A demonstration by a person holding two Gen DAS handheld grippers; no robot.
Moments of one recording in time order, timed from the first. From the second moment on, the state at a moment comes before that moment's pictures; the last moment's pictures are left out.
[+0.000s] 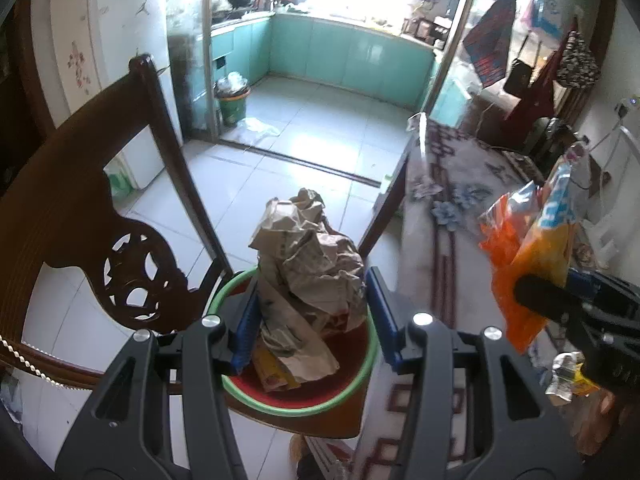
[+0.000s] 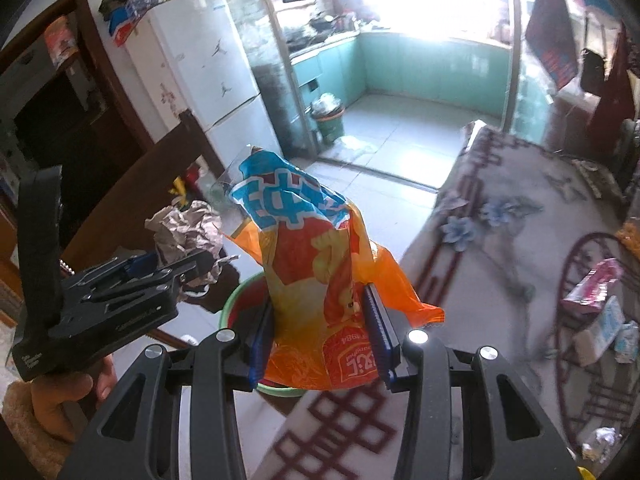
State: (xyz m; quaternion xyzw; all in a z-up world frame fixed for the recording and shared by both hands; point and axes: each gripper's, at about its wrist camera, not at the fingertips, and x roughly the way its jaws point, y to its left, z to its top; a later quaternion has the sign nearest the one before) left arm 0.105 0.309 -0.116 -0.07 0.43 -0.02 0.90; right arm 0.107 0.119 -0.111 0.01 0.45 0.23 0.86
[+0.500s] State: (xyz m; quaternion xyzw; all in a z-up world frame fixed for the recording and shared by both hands) left arm 0.143 0.342 -0.160 -0.08 0.48 0.00 0.87; right arm 0.143 0.159 -0.168 0.01 0.52 0.26 0.81
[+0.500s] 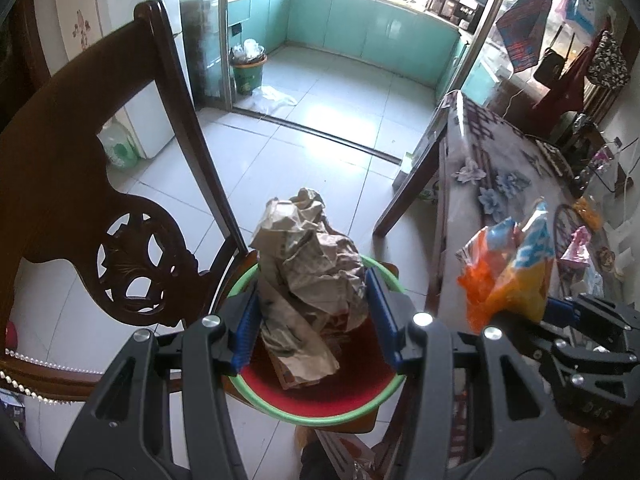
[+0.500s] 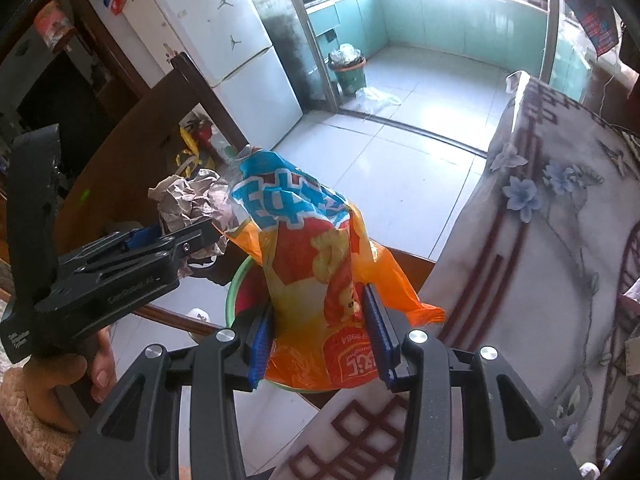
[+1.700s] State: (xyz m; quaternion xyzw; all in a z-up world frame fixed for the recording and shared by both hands) left arm 0.143 0.340 -0.158 -0.09 0.48 0.01 0.87; right arm 0.139 0.137 -0.147 0.02 0.49 0.23 0.84
